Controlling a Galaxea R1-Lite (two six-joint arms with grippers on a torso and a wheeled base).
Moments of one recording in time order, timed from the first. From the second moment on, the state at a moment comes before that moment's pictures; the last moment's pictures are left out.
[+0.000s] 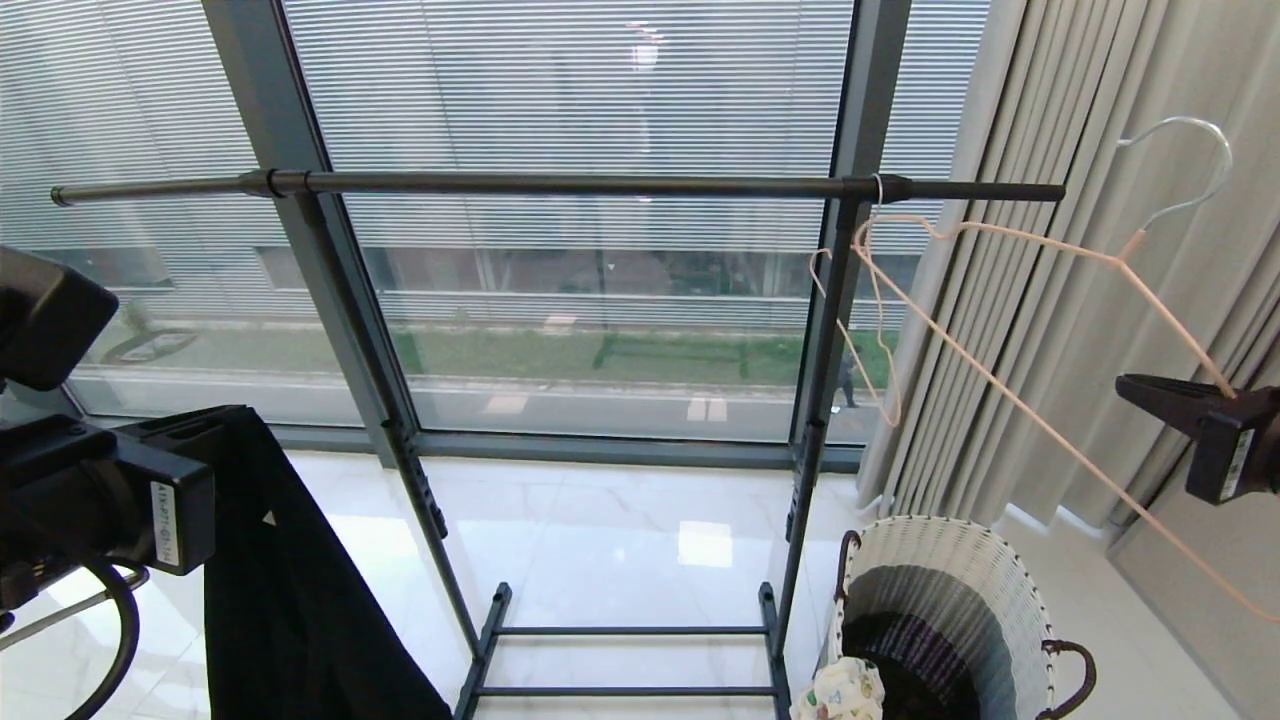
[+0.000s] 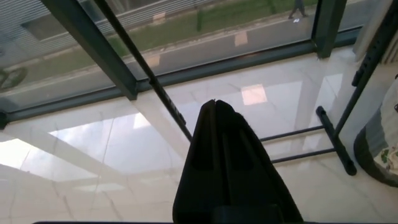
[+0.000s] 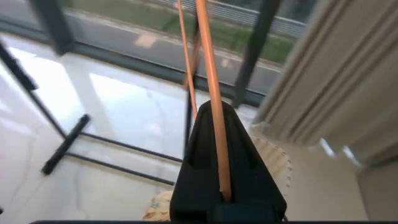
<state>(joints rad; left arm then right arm) -0.36 1.05 -0.69 -0.09 0.27 0.24 0.26 1.15 -0.63 -0.37 0.09 -0.05</state>
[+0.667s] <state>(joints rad) -0.43 1.34 -0.99 -0.09 0.35 0.14 0.70 1.16 -0.55 -0.25 0.25 -0.05</state>
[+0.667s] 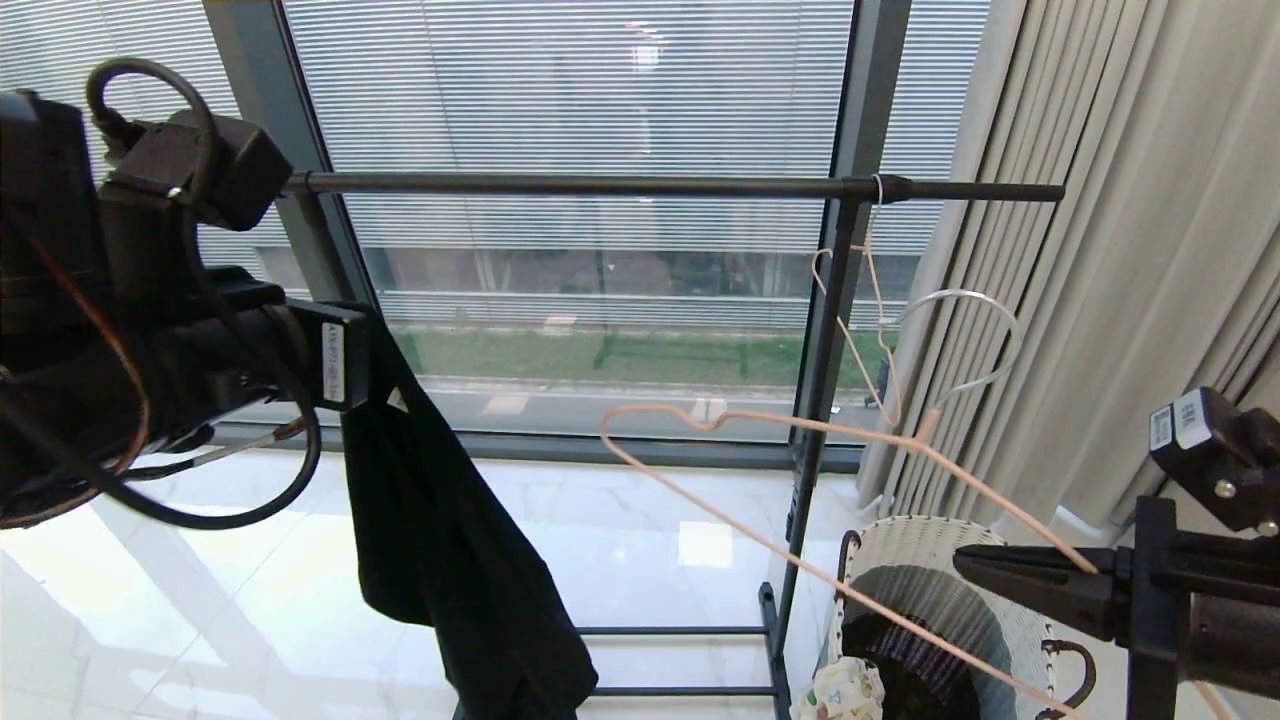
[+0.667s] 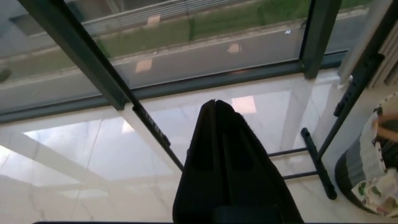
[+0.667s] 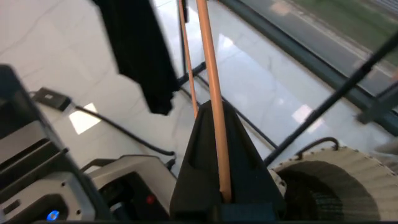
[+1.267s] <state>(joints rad) -0.59 1.50 -1.07 -0.09 0.36 0.08 0.76 1.23 -0.56 -0.33 0.31 -0.05</state>
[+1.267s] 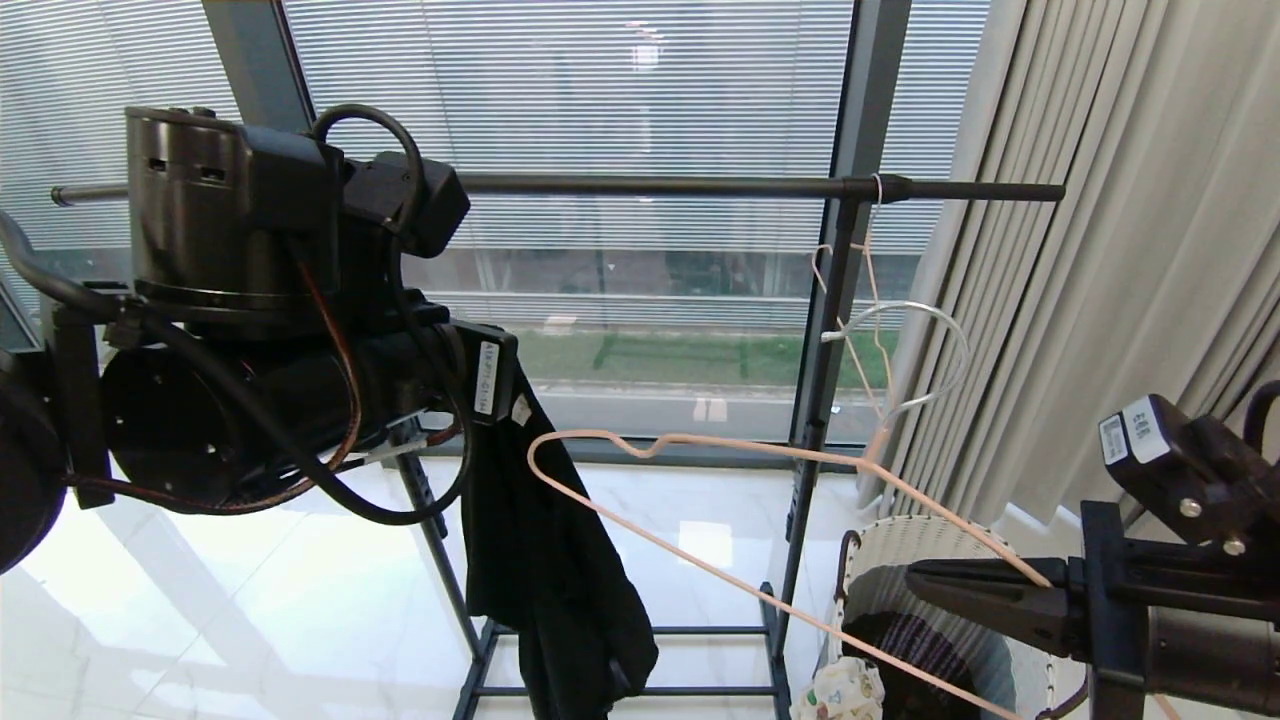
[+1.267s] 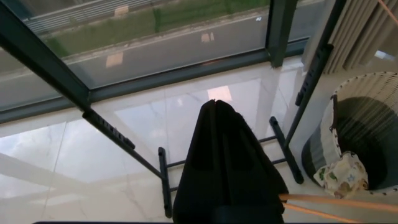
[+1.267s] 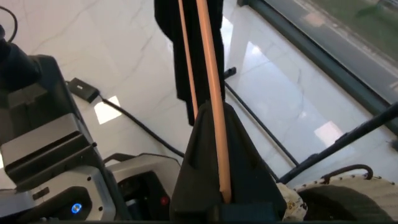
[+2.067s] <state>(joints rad) -0.62 1.52 -1.07 -0.13 0.36 0.09 0.76 1.32 -0.59 -0.43 0.31 -0.05</state>
